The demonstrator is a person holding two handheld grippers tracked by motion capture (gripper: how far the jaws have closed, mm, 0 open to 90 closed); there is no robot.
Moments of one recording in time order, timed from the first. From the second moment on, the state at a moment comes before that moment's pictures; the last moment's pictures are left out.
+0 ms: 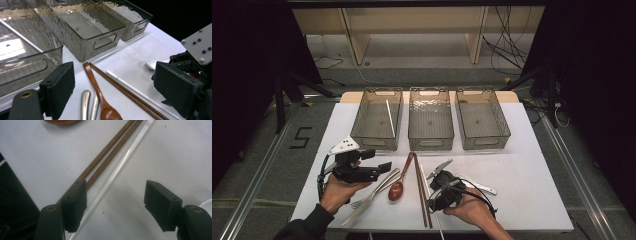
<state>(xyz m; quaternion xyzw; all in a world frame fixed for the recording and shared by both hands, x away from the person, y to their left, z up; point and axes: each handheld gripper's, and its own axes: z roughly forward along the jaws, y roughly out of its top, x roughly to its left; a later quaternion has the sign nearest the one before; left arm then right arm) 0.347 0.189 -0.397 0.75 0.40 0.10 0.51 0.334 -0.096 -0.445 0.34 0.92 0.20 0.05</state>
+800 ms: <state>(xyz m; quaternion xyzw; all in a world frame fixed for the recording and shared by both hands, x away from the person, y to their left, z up) 0.336 0.202 -0.405 0.75 0.41 0.11 0.50 0.349 -0.084 -0.464 0.33 0.93 0.15 0.05</state>
